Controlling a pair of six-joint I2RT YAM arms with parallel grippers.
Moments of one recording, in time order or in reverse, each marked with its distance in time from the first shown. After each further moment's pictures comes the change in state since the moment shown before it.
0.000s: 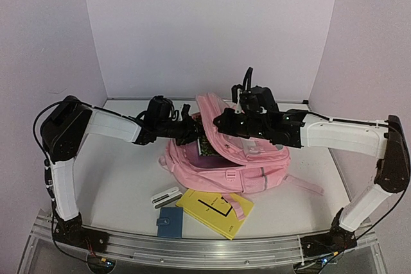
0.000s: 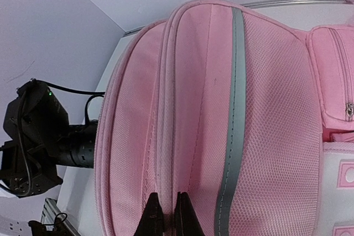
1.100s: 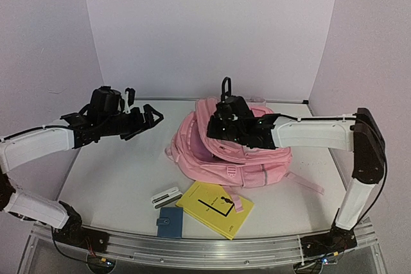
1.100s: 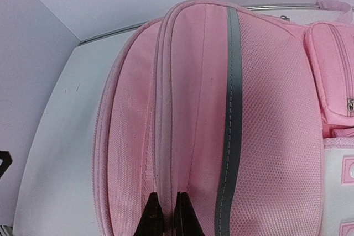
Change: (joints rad) left arm 0.071 -0.693 -0.272 -0.503 -0.452 0.312; right arm 0.015 0.211 0.103 0.014 0.214 -0.035
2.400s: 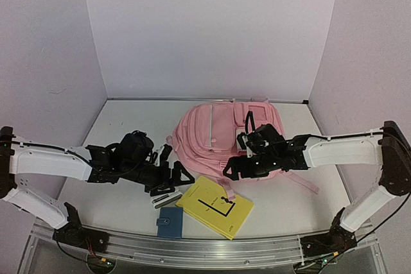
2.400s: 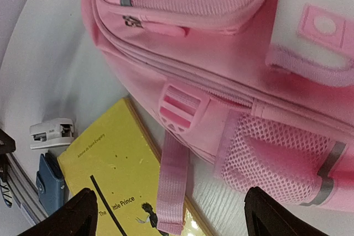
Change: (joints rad) left arm -0.387 0.044 -0.226 0.080 0.187 -0.324; right arm -0.061 -0.268 -0.441 -0.139 -0.422 -0.118
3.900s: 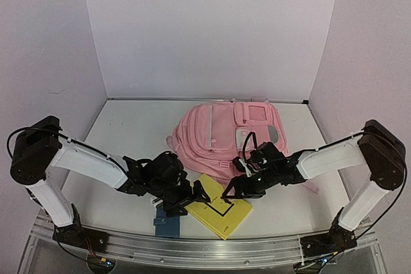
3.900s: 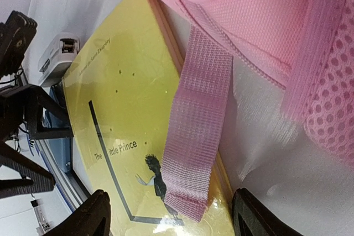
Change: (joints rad) left arm -0.130 0.367 0.090 0.103 -0.002 -0.303; right arm -0.026 0.099 -0.188 0.228 -0.379 0.041
